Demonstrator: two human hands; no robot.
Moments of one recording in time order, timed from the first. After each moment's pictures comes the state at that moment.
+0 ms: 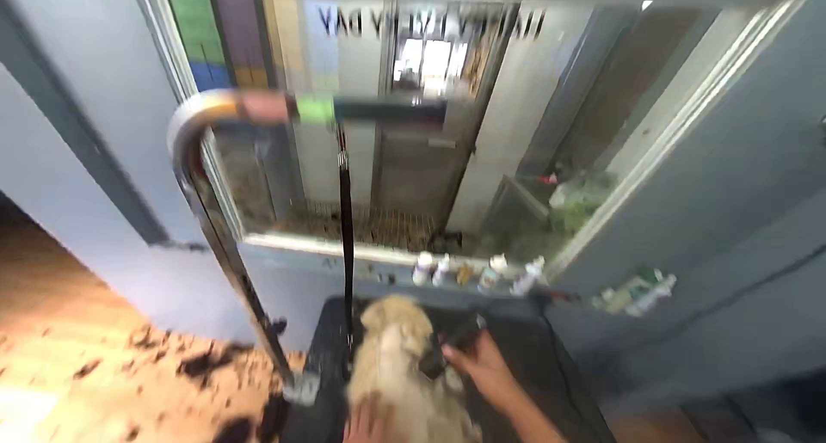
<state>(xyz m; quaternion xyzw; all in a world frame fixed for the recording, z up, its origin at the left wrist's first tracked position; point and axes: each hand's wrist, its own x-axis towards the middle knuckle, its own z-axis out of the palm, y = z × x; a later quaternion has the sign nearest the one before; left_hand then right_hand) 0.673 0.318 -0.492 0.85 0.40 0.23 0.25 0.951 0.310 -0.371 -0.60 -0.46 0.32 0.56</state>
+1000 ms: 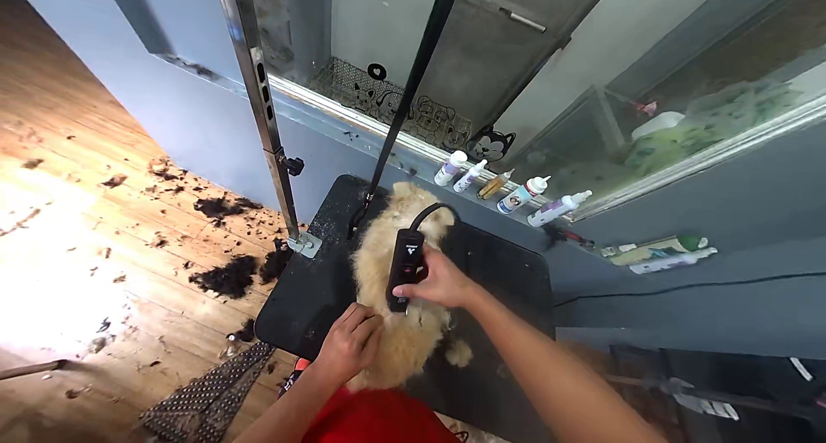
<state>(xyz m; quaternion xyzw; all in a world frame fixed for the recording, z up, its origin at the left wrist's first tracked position) 0.659 0.265 -0.536 0.80 0.31 0.45 0.23 0.890 0.325 -0.383 -0.53 -0.64 0.49 0.26</state>
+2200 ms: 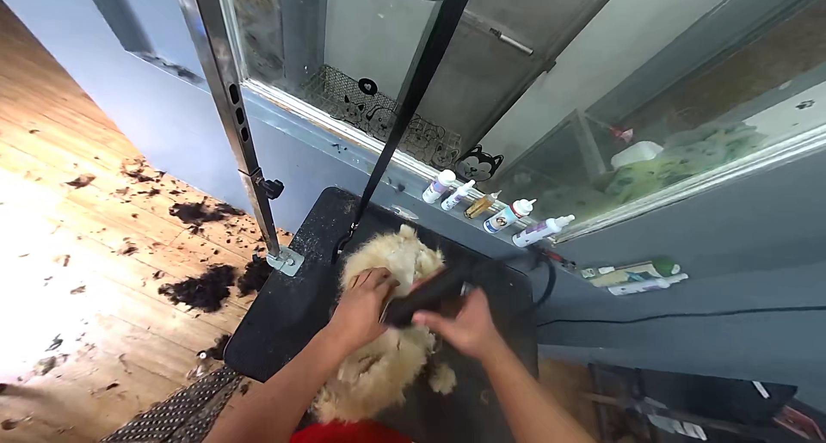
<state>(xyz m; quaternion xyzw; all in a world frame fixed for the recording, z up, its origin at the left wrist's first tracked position) 0.729 0.367 -0.471 0.82 0.38 0.21 0.37 0.919 0.303 -0.369 -0.48 -0.64 0.36 0.49</state>
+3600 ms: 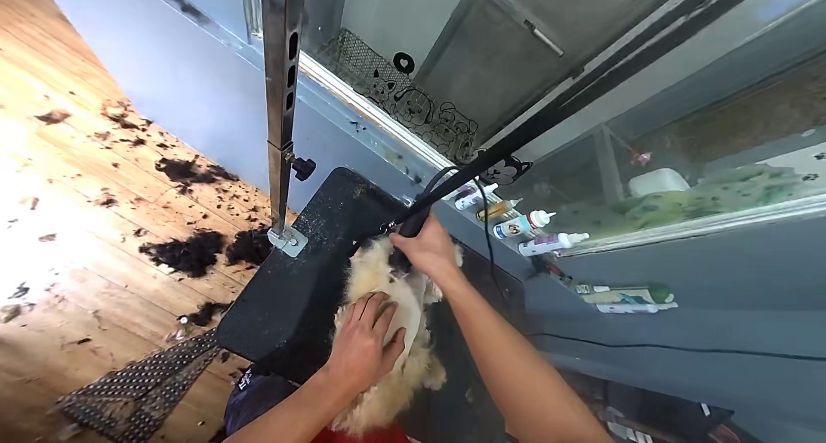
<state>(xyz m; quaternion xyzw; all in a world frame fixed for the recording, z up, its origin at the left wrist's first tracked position) 0.716 0.296 -0.513 0.79 0.44 0.37 0.23 0.870 0.443 -0.399 -0.81 -0.53 0.21 0.10</state>
